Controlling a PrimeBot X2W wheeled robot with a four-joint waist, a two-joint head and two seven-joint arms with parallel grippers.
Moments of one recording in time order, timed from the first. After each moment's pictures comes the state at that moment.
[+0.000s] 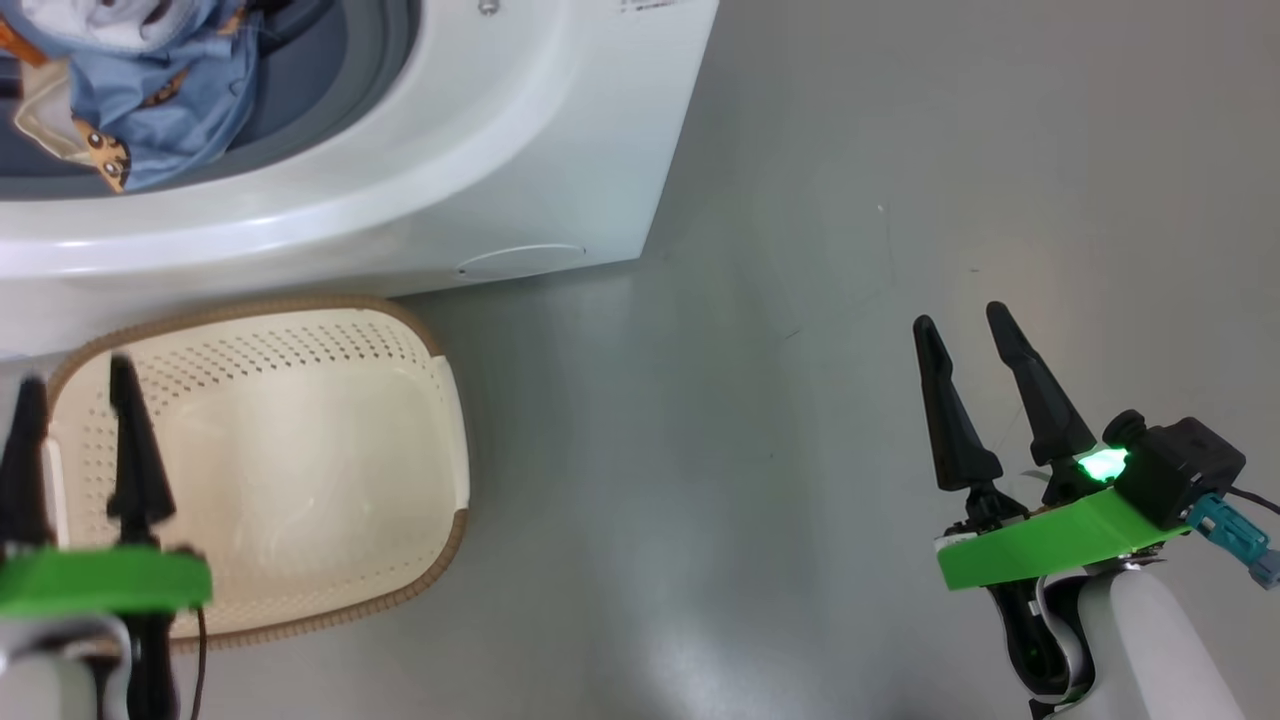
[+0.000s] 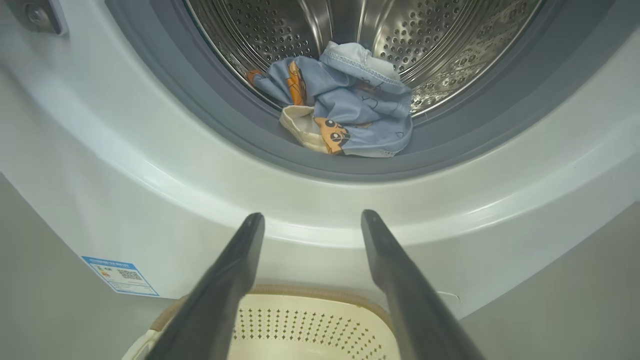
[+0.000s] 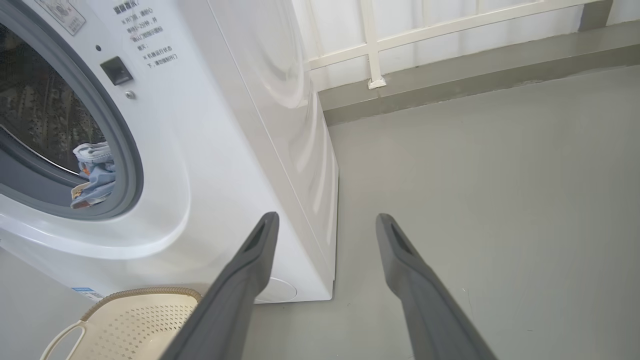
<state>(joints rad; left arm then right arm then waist) -0.27 0.14 0.16 0.20 -0.35 -0.13 -0.26 -0.26 -0.09 0.09 0.09 0.38 0.13 -0.26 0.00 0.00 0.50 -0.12</state>
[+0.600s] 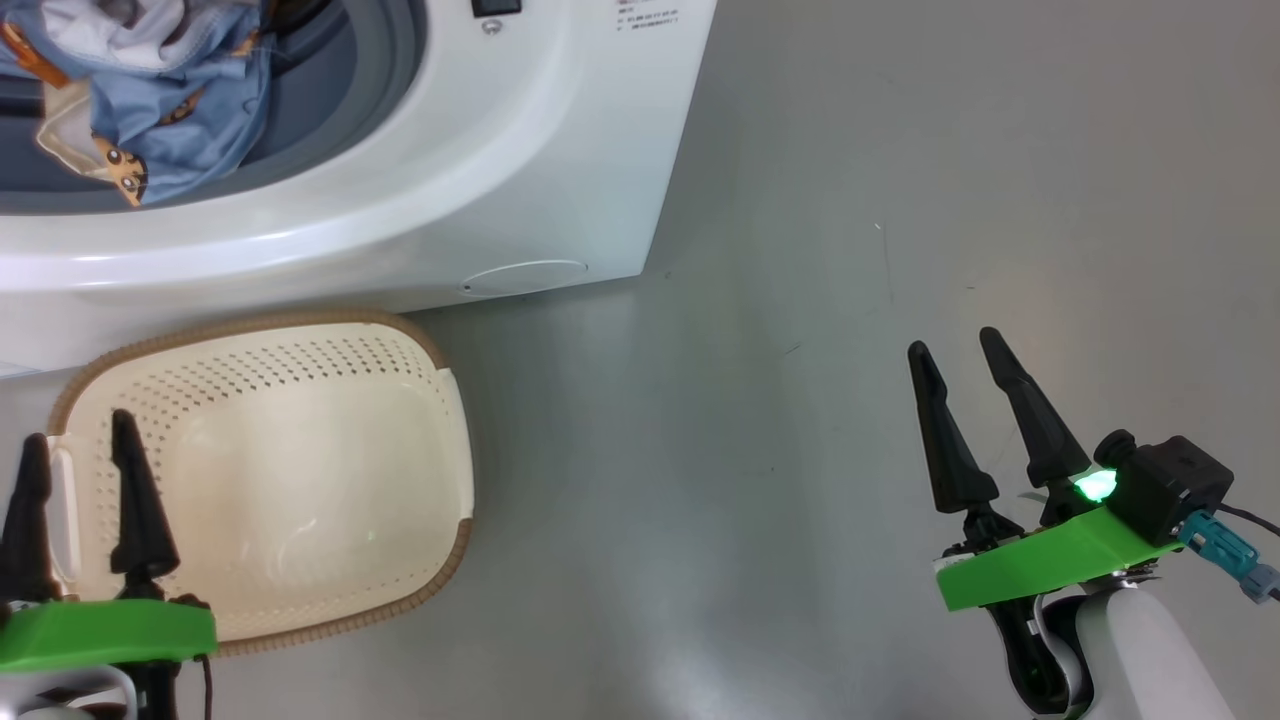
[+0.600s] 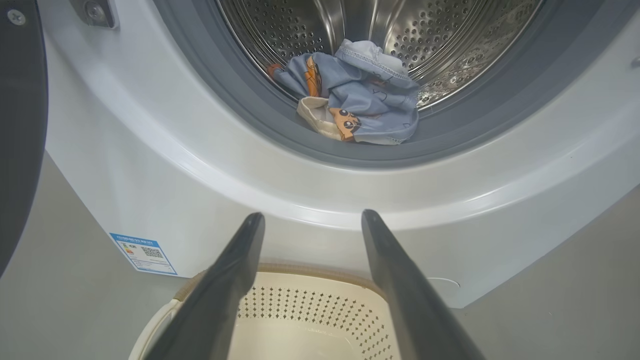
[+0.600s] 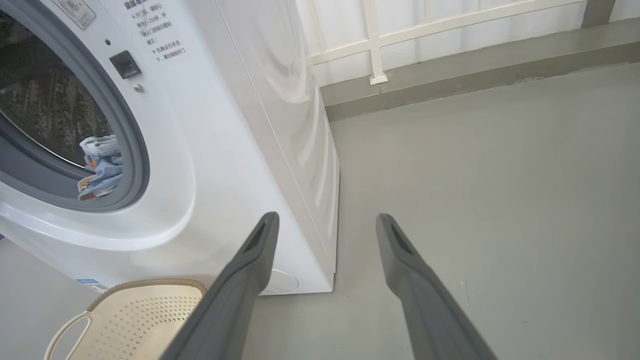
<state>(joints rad) -0.16 0.11 0.20 0.14 -0.35 -0.13 -0.26 -0.23 -0.10 0.11 0.11 0.38 0.13 -0.26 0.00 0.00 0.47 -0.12</state>
